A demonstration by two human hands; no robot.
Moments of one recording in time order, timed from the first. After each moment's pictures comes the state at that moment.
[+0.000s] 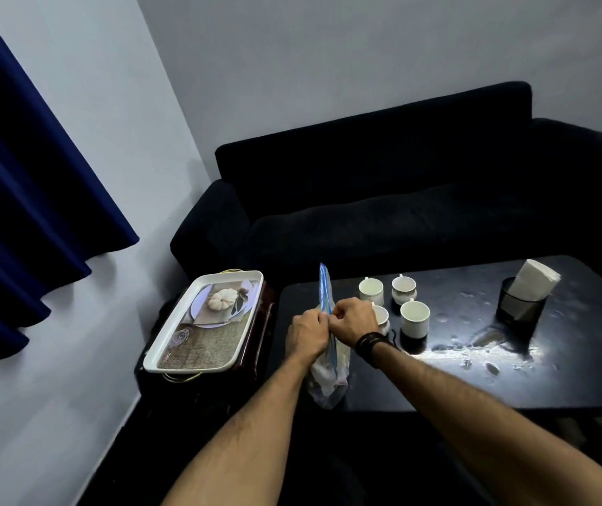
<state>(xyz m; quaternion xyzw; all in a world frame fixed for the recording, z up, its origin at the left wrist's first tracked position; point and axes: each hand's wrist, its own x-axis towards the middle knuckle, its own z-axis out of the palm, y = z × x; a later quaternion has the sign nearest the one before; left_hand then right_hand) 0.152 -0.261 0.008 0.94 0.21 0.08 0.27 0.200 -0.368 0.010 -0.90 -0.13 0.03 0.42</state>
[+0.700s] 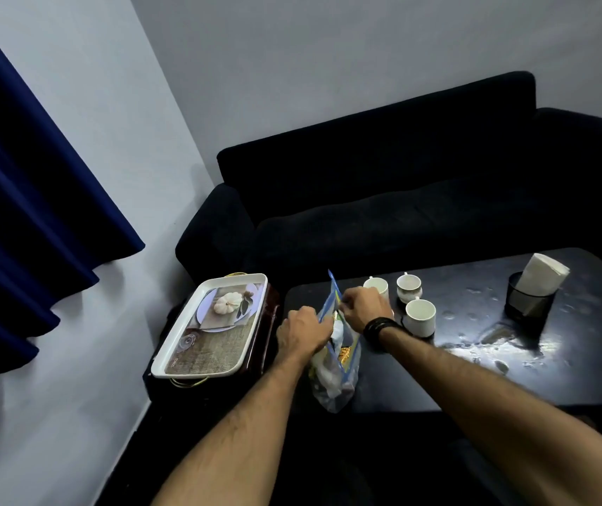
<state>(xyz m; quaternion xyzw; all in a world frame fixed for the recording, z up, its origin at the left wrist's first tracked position) 0.153 -0.249 0.023 0.96 0.22 0.05 0.15 0.223 -0.380 0.020 -0.93 -0.17 0.01 0.34</state>
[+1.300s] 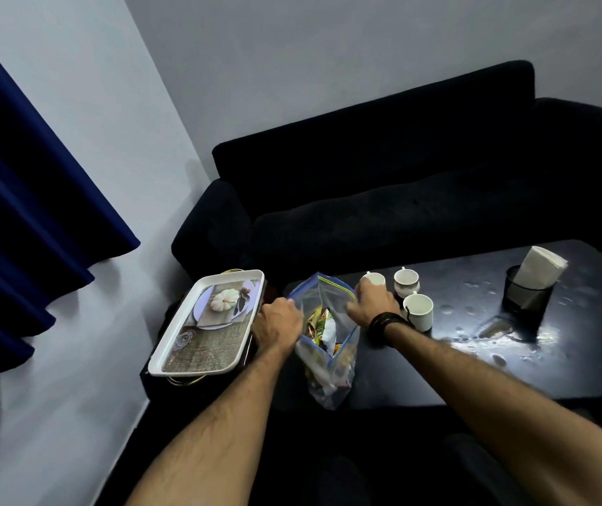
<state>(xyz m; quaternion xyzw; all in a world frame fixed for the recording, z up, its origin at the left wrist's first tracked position) 0.153 -0.225 0.028 0.94 0.30 0.15 0.09 0.226 -0.394 0.018 -0.93 -0.09 0.05 0.34</state>
